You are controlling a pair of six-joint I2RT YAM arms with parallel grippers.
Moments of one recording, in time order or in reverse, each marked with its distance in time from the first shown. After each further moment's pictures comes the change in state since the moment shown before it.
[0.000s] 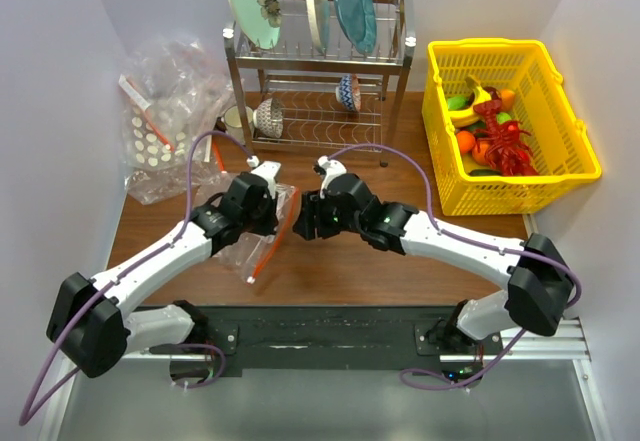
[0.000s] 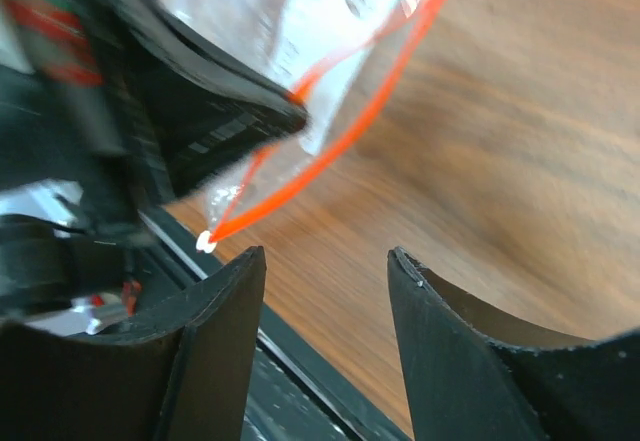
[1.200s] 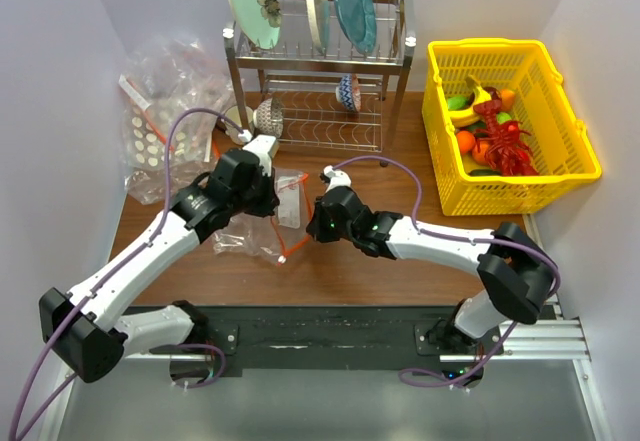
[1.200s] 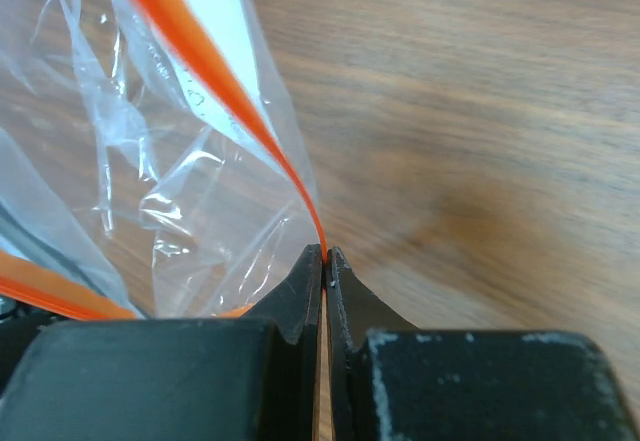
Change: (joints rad) left arm -0.002 -0.033 0.257 -0.198 0.025 -0.021; right arm 0.000 0.110 -0.102 0.146 0.142 0.096
